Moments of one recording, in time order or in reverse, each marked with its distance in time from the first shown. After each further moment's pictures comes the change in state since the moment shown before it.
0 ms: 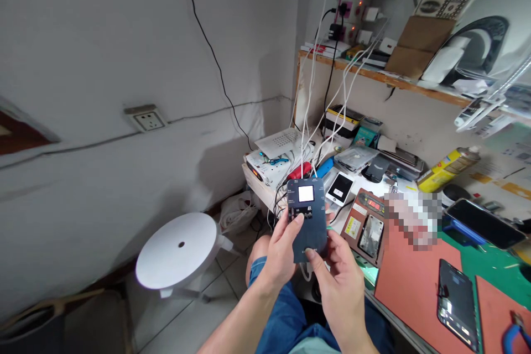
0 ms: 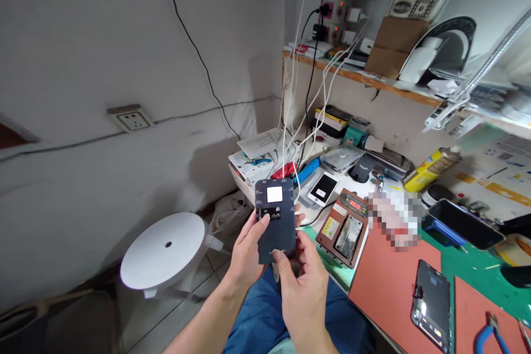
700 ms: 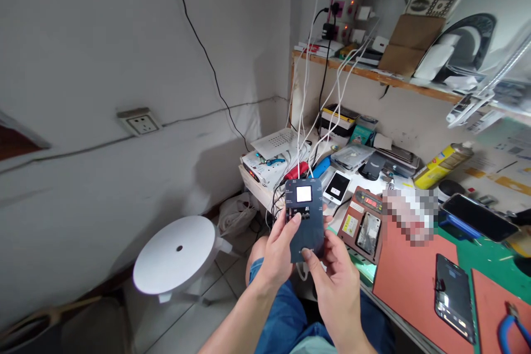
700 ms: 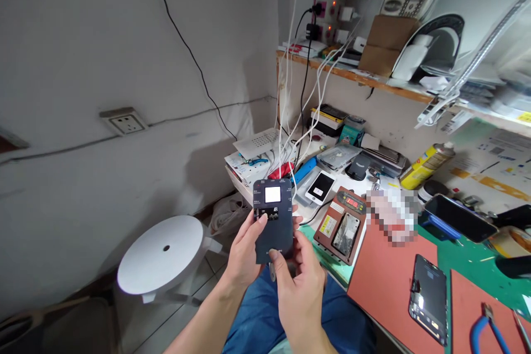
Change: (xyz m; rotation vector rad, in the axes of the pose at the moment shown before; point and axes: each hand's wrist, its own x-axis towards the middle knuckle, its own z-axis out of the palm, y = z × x) left_hand 0.000 0.003 0.002 0.044 -0.061 0.004; right_hand -0.002 0.001 0.002 -0.012 -0.012 -0.037
